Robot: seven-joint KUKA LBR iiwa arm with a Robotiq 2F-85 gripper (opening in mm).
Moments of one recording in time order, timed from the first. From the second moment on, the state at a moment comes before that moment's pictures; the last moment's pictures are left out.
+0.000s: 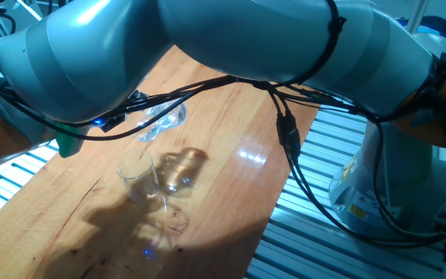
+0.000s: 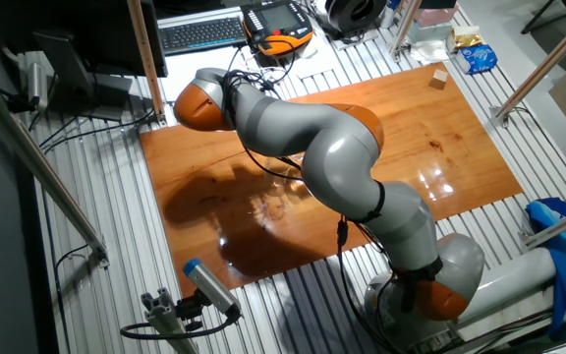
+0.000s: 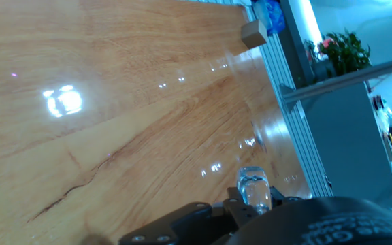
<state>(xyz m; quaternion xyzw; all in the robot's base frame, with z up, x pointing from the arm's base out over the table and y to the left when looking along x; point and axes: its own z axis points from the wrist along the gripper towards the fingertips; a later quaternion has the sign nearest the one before) 0.548 0.121 0.206 0.19 0.85 -0.49 0.06</state>
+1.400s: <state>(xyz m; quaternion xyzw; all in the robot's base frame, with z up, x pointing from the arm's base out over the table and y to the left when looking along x) 0.547 0.121 0.207 0.20 0.83 -0.51 0.06</state>
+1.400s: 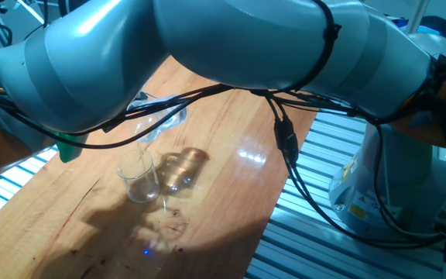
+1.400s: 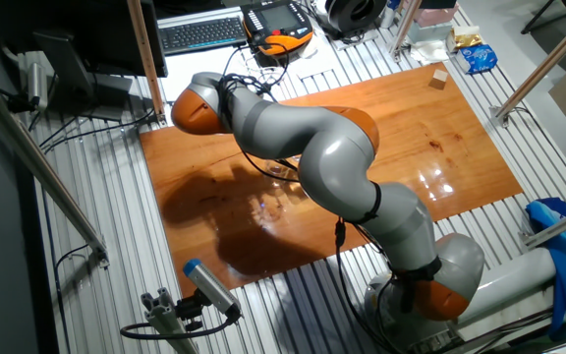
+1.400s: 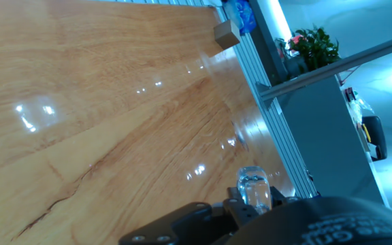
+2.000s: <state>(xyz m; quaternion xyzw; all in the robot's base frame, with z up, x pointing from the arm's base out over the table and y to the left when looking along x) 0.546 0.121 0.208 0.20 0.83 -0.52 0.07</state>
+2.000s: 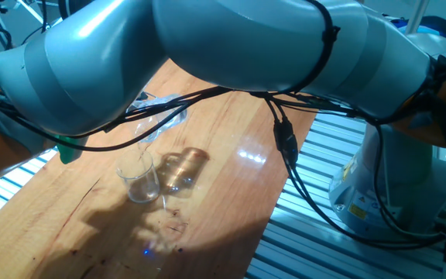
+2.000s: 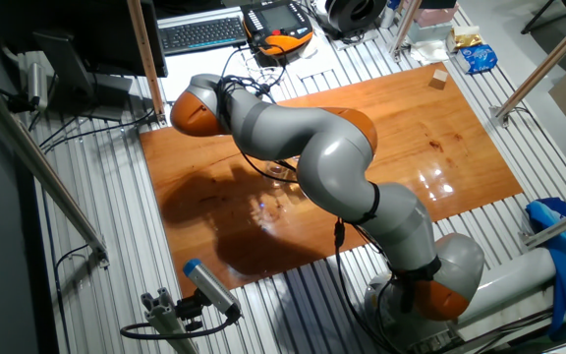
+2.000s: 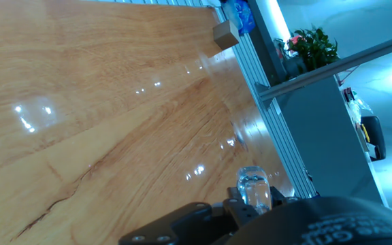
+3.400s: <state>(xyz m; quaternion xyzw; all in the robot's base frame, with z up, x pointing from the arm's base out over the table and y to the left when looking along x) 0.547 0.120 0.207 0.20 0.85 -0.49 0.05</state>
